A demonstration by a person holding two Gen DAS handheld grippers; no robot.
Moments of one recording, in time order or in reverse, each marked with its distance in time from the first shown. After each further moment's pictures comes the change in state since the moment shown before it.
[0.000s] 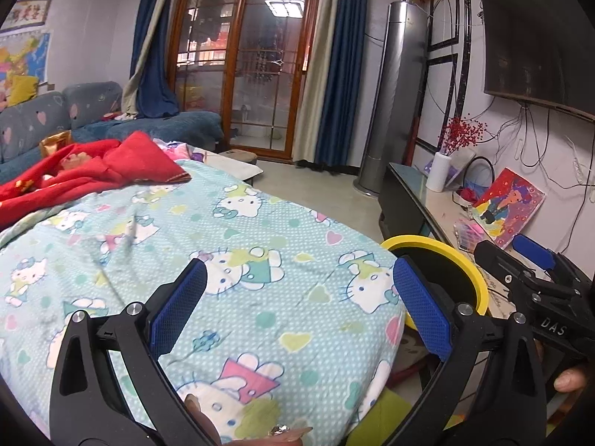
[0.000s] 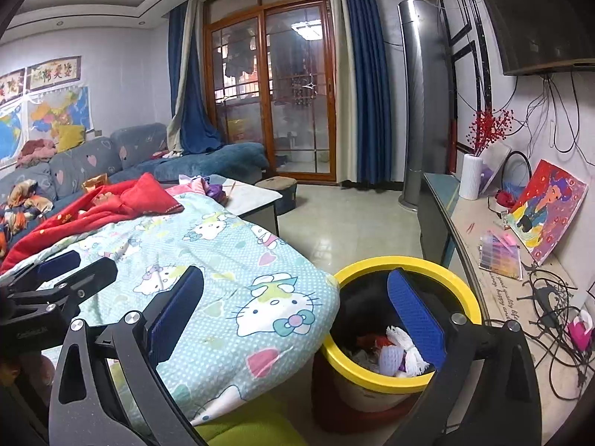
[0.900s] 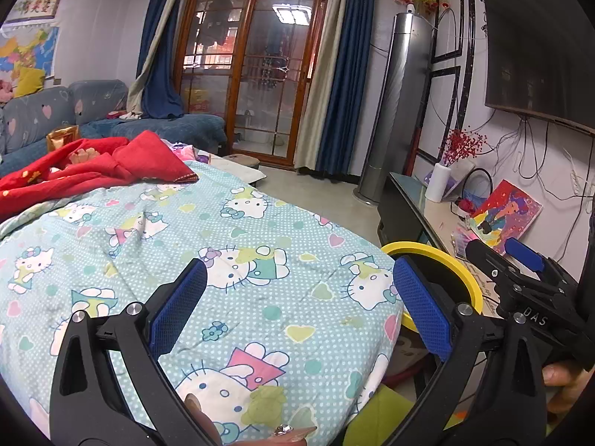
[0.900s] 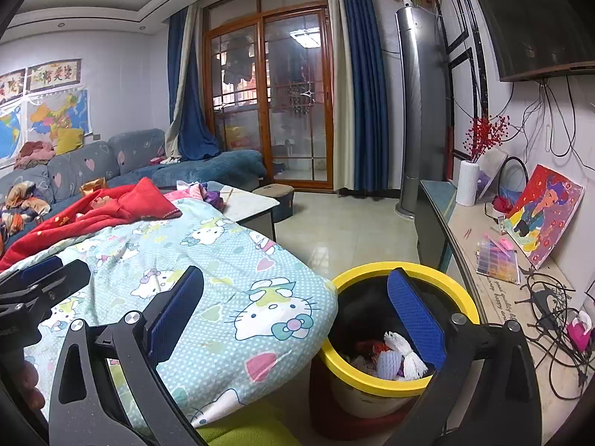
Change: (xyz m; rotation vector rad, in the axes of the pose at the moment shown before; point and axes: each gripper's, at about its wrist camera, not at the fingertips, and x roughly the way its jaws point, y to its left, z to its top) left arm -0.019 0.009 -0.004 -0.034 -0.033 -0.005; right arm -0.002 -0.001 -0.007 -0.001 -0.037 -0.016
